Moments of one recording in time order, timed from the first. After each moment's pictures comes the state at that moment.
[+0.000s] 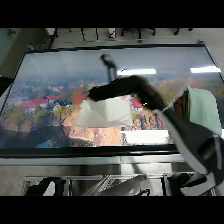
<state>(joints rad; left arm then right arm) 0.21 -0.76 1.55 -2.09 1.44 1.57 0.66 -1.72 1.63 2.37 -0.71 -1.78</state>
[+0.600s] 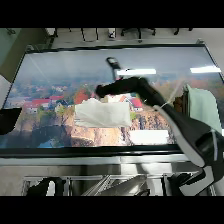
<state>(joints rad) 0.28 -0.47 1.18 -2.10 1.35 1.60 0.47 -1.71 1.64 2.14 -0.83 -1.69</state>
